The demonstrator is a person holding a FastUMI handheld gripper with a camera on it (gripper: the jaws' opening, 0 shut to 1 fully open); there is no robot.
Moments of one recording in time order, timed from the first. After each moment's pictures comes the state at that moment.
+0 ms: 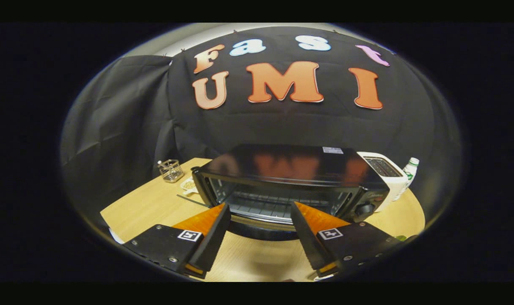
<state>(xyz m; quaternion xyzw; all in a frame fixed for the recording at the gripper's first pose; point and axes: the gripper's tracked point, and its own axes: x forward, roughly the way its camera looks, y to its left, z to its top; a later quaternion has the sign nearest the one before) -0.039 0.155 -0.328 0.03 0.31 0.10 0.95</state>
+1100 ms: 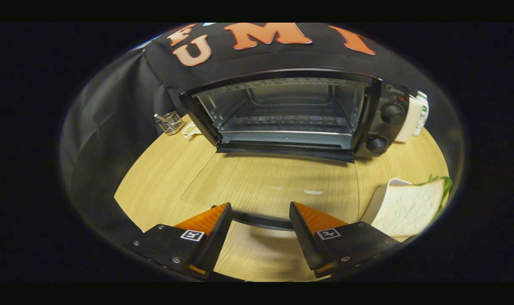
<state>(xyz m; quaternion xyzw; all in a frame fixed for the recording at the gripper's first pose) -0.149 0.150 -0.418 0.12 0.53 0.10 0.83</state>
